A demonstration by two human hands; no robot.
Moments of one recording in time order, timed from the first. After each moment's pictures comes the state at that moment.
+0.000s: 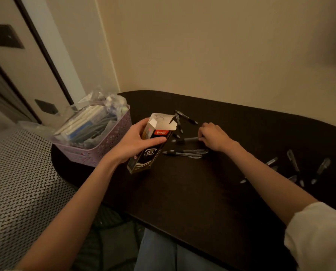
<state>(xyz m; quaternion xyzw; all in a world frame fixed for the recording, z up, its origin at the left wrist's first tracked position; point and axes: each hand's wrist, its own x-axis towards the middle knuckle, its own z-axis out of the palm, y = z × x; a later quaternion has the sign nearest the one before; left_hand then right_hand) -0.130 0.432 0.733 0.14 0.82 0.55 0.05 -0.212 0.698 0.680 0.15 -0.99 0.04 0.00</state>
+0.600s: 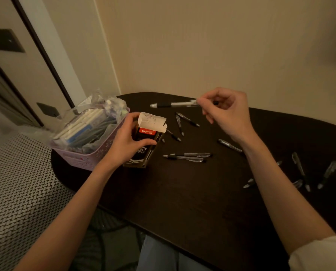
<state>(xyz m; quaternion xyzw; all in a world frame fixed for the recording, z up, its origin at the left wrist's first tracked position) -0.141 0.416 0.725 0.18 0.86 0.47 -0.12 -0.127 0.675 0.792 0.21 -0.75 0.59 0.21</state>
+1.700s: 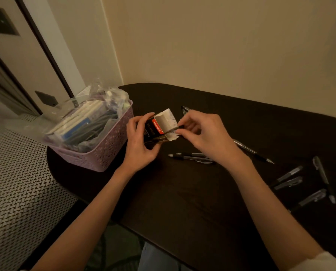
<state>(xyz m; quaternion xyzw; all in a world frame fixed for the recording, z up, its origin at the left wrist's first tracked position) -0.176 0.425 0.657 0.17 0.86 0.38 -0.28 -0.142 0.627 0.747 0.24 -0.89 0.36 0.13</state>
